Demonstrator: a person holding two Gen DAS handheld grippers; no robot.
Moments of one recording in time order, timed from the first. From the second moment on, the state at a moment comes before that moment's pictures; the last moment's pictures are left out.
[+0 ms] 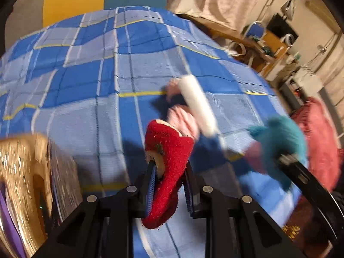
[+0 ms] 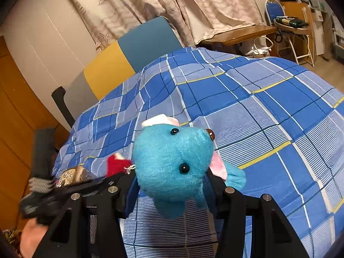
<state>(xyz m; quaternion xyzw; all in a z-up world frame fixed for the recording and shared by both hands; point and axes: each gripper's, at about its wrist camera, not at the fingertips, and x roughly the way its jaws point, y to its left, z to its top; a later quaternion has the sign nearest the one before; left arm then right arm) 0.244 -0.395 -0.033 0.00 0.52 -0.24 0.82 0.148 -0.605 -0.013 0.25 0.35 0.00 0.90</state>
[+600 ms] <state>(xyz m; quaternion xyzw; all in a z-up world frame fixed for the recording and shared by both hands) 0.073 -0.290 -0.012 0.02 0.47 -0.38 0.79 0.142 -0.590 -0.025 0.24 0.37 0.00 0.90</state>
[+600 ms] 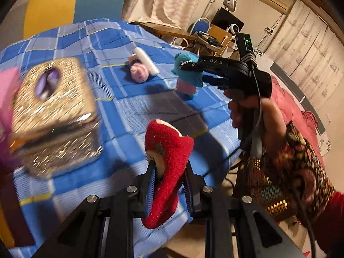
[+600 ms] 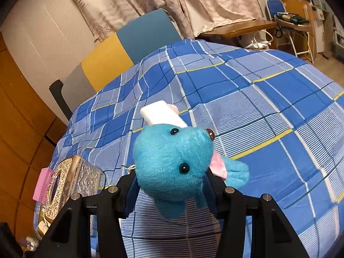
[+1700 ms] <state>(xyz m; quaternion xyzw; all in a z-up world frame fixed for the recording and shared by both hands) 0.181 -0.039 -0.039 -0.11 0.49 -0.14 0.85 0.105 -0.567 -0.006 0.22 0.30 0.00 0.93</state>
